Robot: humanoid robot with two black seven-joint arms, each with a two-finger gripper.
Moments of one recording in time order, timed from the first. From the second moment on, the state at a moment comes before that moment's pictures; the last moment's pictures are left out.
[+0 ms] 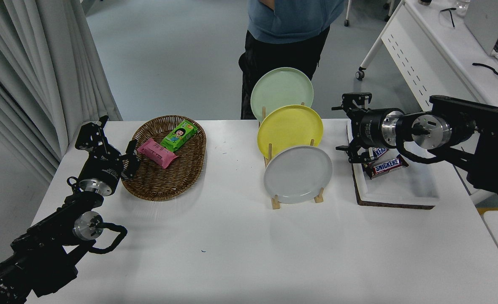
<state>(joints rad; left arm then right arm) -0.56 0.36 -0.74 -0.69 0.13 -0.22 -0.65 1.33 -0.48 -0.10 1.02 0.42 -0.17 -0.27</state>
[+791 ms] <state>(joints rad) -0.56 0.36 -0.74 -0.69 0.13 -0.22 -0.65 1.19 -0.38 0.09 1.01 0.43 -0.26 -0.28</state>
